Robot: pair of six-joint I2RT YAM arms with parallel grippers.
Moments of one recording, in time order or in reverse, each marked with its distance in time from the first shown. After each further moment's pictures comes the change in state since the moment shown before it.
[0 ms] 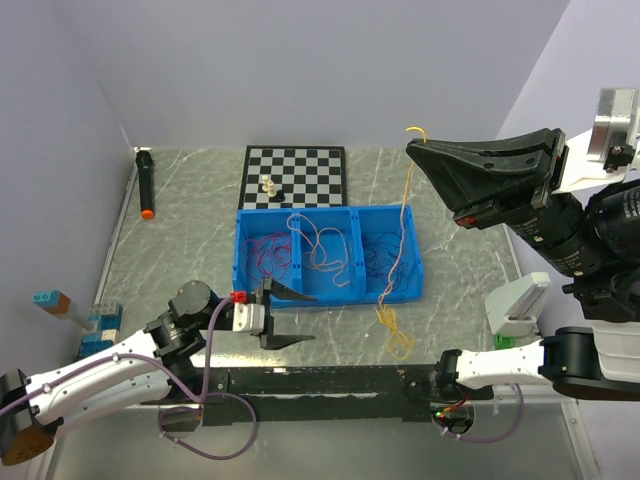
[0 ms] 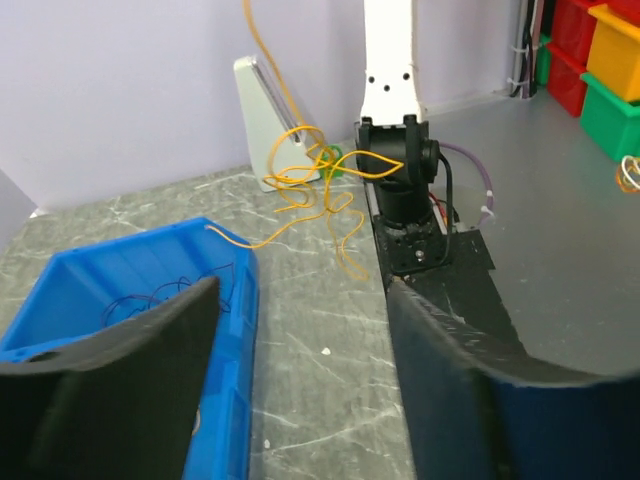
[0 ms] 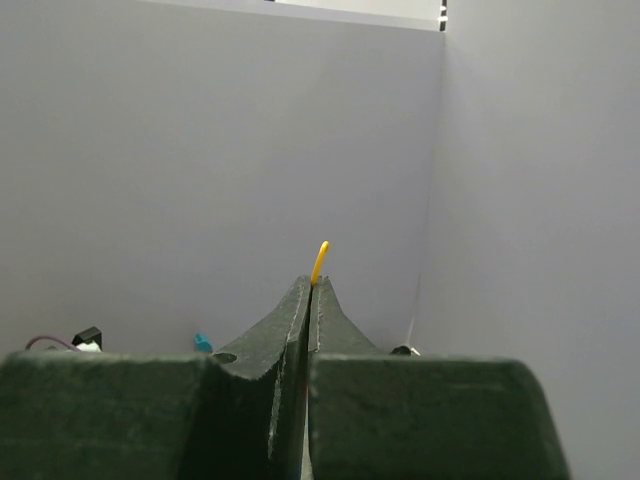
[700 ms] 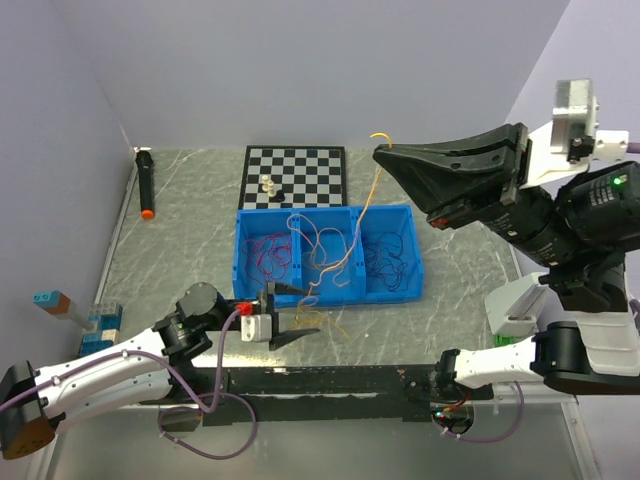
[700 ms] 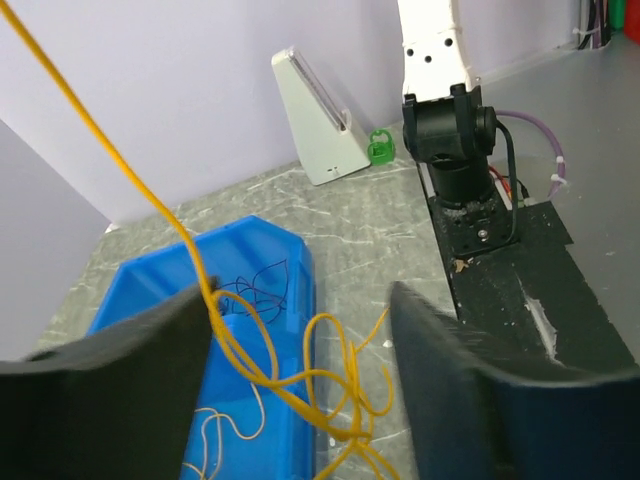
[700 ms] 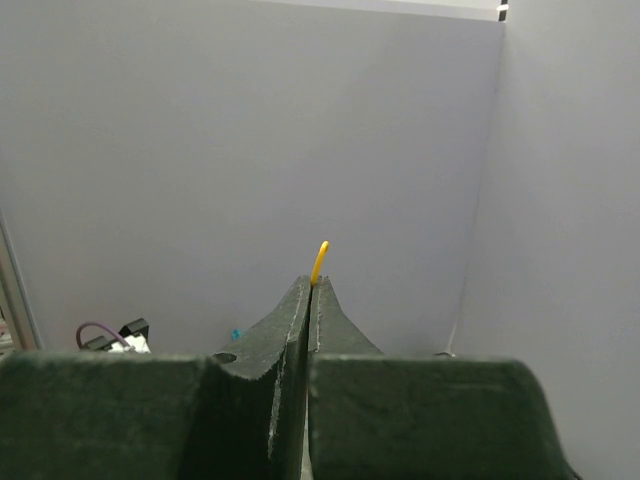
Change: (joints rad) left arm -0.016 0.053 -0.043 0.088 -0.053 0.180; right arm 0.000 0.054 0.035 0.018 -0.092 0.053
